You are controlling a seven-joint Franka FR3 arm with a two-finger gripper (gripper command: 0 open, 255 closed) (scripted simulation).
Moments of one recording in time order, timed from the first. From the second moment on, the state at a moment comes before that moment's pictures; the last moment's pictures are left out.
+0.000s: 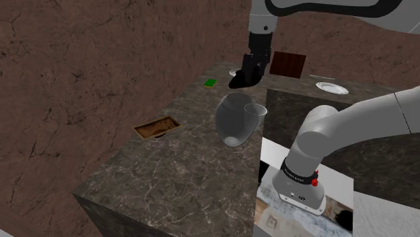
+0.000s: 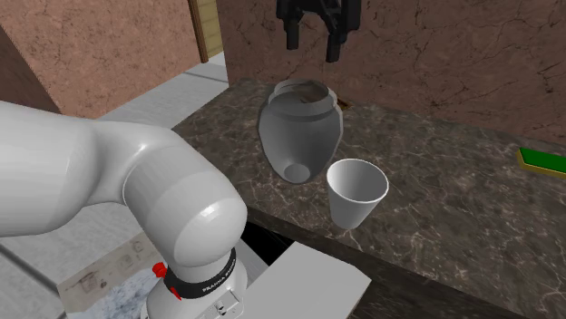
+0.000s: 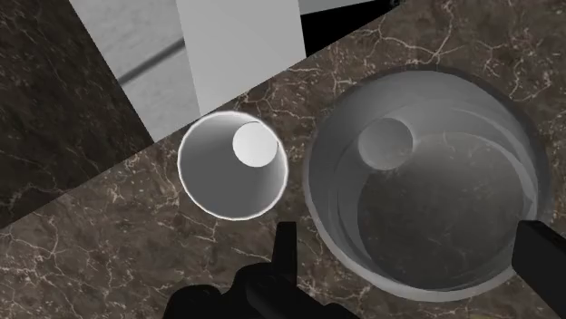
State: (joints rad) arm -0.02 -0.83 0.02 -2.36 -0.04 1.47 0.13
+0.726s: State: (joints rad) arm -0.08 -0.88 -0.23 -2.58 -0.13 1.69 -0.08
